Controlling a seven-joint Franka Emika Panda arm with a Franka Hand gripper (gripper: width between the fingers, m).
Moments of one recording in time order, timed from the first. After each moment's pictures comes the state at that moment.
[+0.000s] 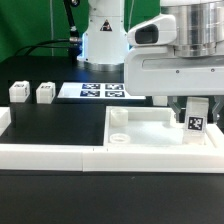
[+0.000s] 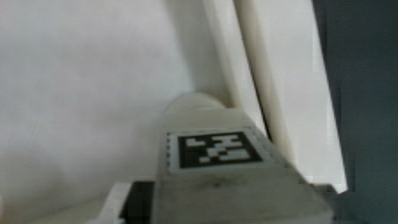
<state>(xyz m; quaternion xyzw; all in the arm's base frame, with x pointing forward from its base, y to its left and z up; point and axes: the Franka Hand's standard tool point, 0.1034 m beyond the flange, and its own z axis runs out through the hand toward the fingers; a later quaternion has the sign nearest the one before) 0.630 0.109 0.060 -0.98 0.19 0.00 0.07</state>
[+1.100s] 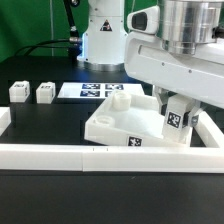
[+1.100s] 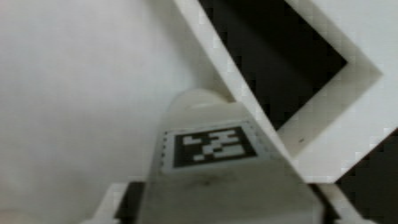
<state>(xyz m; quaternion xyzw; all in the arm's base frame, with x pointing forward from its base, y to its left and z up) 0.628 0.082 0.061 -0.91 0.42 0.01 -0.01</state>
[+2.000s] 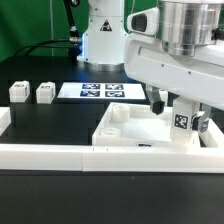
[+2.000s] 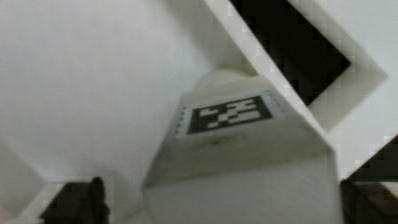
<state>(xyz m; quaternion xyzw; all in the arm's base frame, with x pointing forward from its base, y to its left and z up) 0.628 0.082 0.060 -0.91 0.42 0.01 -0.01</state>
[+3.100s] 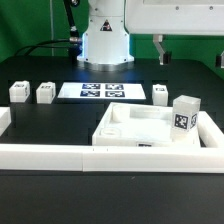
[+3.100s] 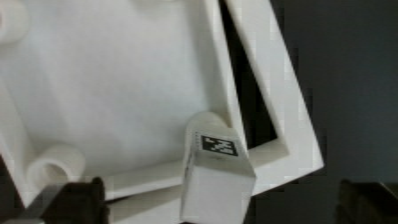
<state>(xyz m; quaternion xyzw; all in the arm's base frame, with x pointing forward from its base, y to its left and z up) 0.593 0.102 0.132 -0.99 0.14 0.00 0.03</state>
